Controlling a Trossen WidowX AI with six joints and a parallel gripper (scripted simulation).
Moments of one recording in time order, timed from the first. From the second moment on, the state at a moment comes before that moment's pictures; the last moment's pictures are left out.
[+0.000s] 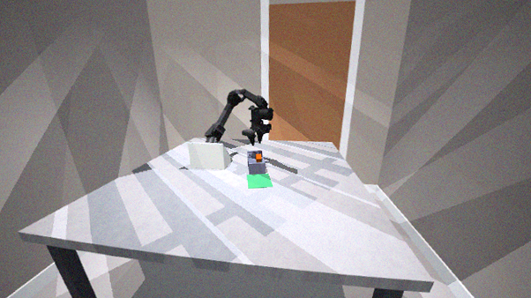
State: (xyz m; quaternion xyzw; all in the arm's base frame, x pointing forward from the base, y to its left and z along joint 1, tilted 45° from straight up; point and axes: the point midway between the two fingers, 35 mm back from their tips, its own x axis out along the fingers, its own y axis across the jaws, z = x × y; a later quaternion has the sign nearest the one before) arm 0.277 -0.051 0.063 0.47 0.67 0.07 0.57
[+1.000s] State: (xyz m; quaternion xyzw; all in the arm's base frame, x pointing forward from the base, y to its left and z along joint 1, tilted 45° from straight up) arm 0.295 -0.067 0.021 0.65 0.64 -0.20 0.36
